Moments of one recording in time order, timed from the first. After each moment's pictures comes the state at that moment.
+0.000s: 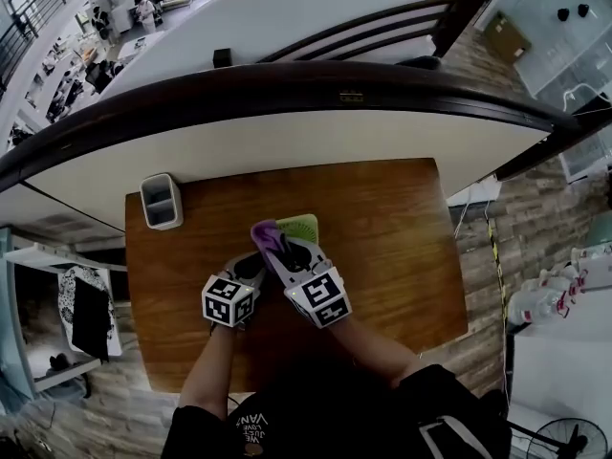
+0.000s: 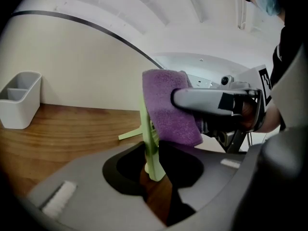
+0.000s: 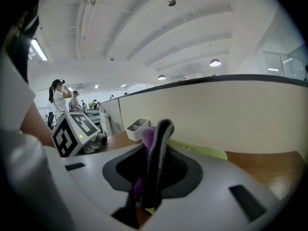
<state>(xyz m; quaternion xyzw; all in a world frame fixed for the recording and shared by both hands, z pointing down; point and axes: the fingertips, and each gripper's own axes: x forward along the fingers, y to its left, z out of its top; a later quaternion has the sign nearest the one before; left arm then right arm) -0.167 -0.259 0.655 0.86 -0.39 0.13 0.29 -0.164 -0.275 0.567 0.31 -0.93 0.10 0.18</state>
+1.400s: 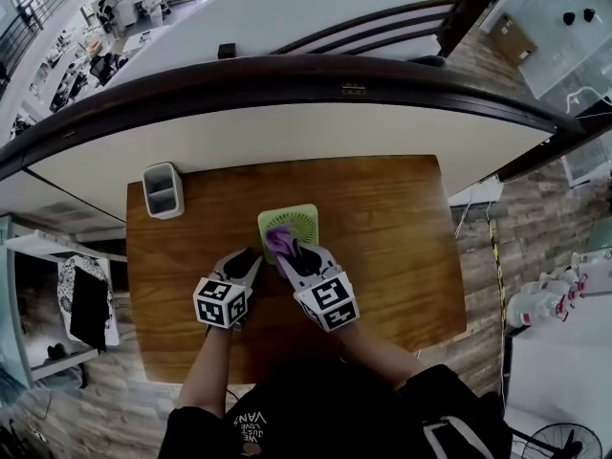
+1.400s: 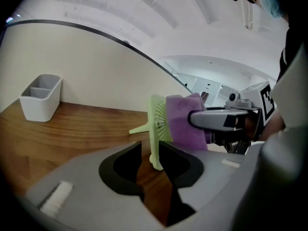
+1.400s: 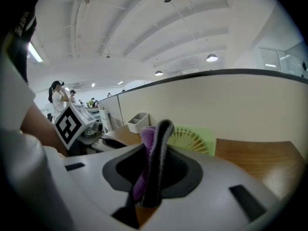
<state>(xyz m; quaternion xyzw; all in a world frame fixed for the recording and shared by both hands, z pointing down) -0.190 -0.242 0.650 0.83 -0.45 0.12 0.30 -0.137 -0.249 0.581 0.32 -0.92 0.13 0.20</state>
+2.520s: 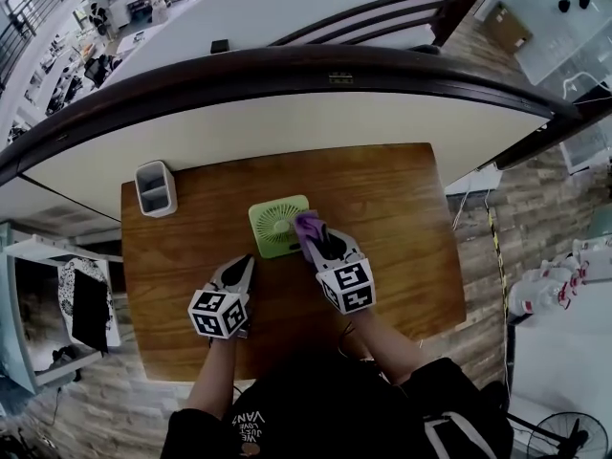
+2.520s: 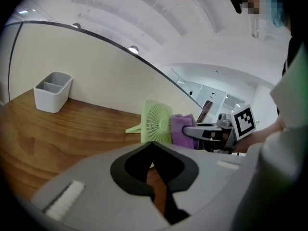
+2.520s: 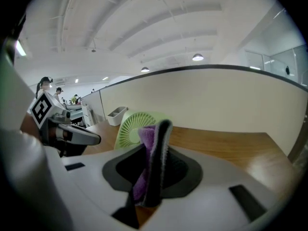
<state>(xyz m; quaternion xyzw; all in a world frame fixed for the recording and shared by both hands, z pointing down) -0.187 -0.222 0.632 0.81 -0.48 0.07 0.32 -0.059 -0.276 0.607 0.40 -0.88 0.14 0.22</state>
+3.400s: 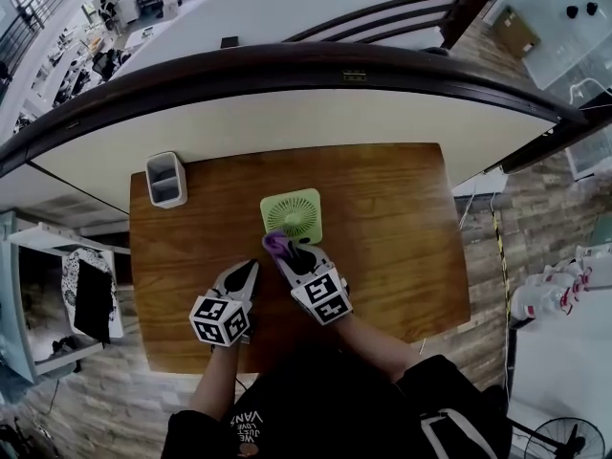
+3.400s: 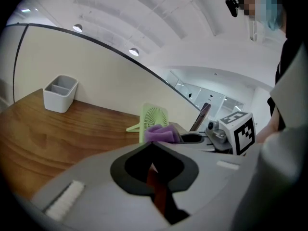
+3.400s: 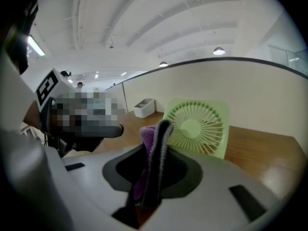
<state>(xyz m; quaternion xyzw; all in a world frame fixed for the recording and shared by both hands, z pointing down) -0.196 -0.193 0.618 0.82 -0.48 0.06 0.32 -0.147 -0.218 0.629 0.29 -0.91 0.13 0.25</state>
